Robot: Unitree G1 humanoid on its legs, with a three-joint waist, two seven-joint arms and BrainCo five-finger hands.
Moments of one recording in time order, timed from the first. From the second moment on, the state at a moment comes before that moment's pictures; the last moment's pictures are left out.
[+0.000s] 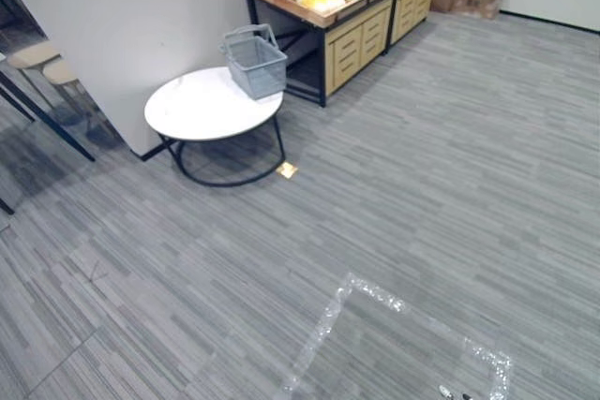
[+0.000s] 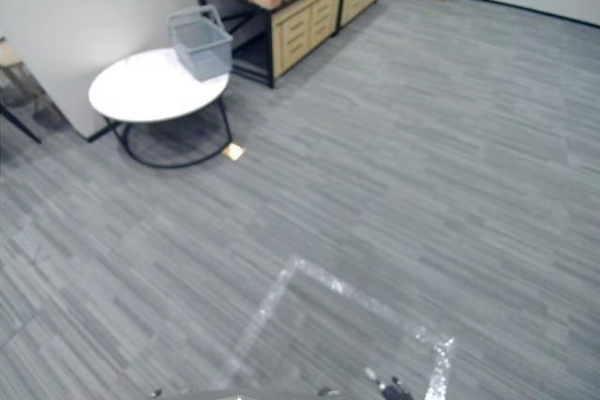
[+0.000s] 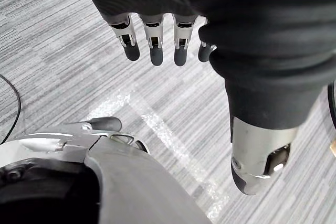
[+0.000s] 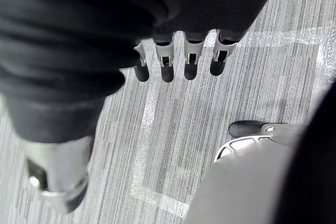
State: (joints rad) left arm 0.18 0.10 0.13 1.19 -0.20 -0.17 0.05; right arm 0.15 -0.08 -0.30 1.15 0.09 -0.16 0.03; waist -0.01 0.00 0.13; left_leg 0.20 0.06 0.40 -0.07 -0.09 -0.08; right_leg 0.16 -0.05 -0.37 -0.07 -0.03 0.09
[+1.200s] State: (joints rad) left arm 0.14 0.10 0.15 1.19 -0.35 -0.19 0.11; right arm -0.02 -0.12 -0.19 1.19 0.05 -0.15 -0.01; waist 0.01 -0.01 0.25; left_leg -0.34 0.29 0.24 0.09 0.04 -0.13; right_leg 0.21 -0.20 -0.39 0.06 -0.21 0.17
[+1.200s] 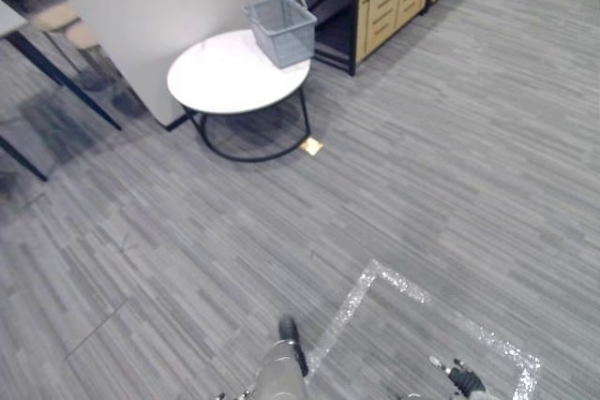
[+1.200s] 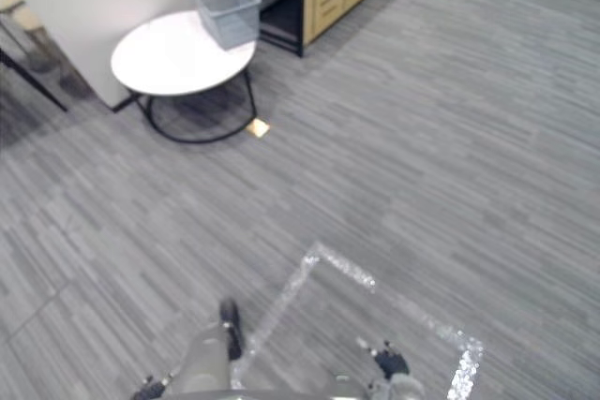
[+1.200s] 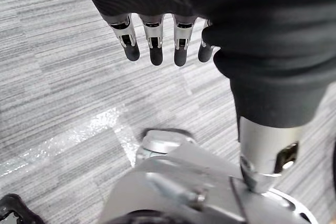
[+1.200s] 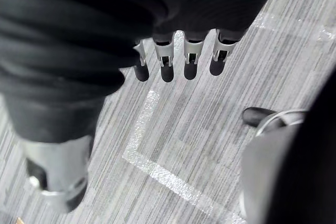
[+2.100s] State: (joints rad) left arm 0.03 0.02 0.21 1.19 -0.17 -0.18 0.07; right arm 0.09 -0.10 -0.46 1.15 0.00 -0.13 0.01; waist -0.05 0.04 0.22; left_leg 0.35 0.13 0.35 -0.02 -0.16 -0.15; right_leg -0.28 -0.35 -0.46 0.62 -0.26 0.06
